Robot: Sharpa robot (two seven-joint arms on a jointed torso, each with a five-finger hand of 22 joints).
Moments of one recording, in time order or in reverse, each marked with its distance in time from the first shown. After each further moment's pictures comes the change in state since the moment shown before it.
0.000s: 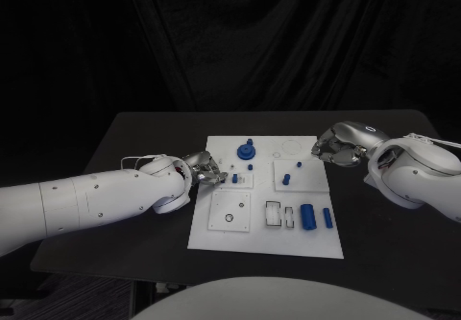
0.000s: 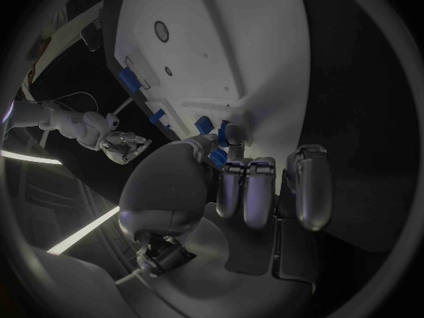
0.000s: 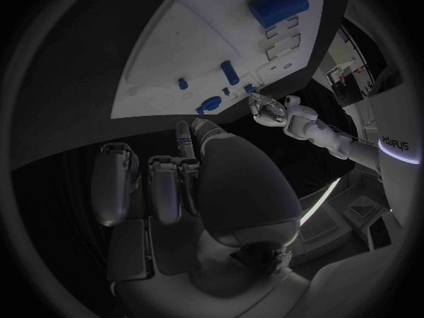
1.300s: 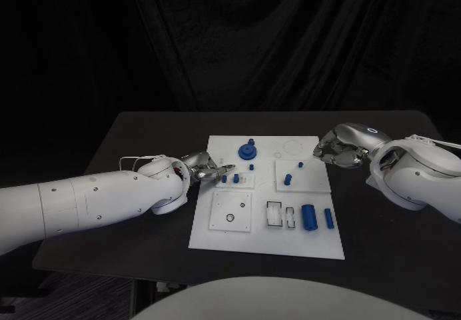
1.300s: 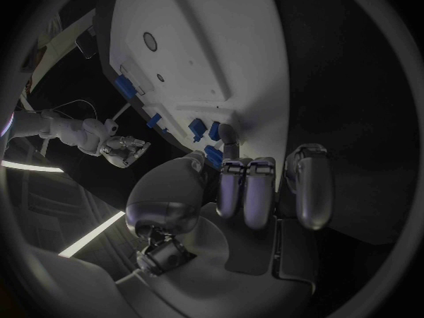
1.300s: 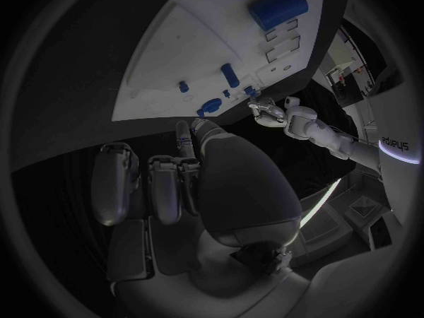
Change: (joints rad) left arm -0.008 -0.015 0.000 -0.001 -0.053 -0.002 0.006; left_hand -0.318 0.164 -0.396 0.063 -0.184 0.008 0.017 -0.018 -0.027 0.000 0.000 0.000 0.000 0.000 0.000 0.000 0.000 0.000 0.000 0.000 -0.017 0.000; right arm -0.002 -0.001 0.000 -0.001 0.000 0.011 -0.002; right_hand 0.000 0.000 0.000 0.000 0.000 0.000 0.000 0.000 0.000 0.000 0.000 -0.004 0.000 0.000 0.000 -0.004 0.000 0.000 0.000 0.000 -0.004 0.000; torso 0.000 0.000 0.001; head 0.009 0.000
